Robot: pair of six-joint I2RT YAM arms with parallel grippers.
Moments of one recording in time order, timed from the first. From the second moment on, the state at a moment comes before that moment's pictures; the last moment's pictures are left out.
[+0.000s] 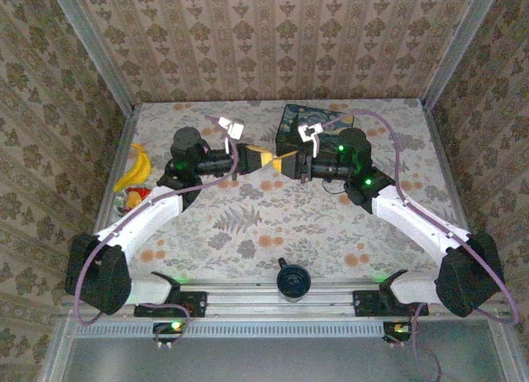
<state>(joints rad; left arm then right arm) -0.50 1.32 0.92 0.41 1.03 -0.59 0.48 1.30 0.96 0.20 -0.79 0.61</state>
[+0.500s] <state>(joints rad) -0.50 1.32 0.92 0.38 1.03 -0.59 0.48 1.30 0.96 0.17 -0.77 0.60</state>
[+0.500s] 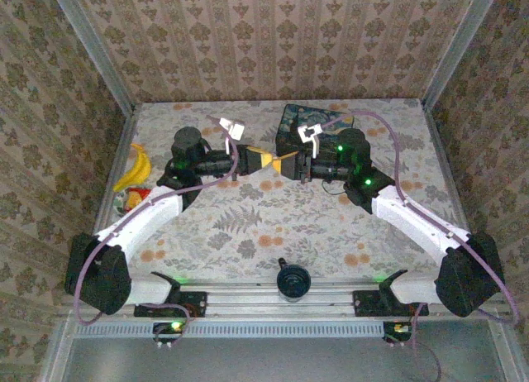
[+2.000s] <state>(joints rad) -0.50 1.70 1.24 0.10 0.27 -0.39 0.05 1.13 0.75 -0.17 -0.04 0.64</state>
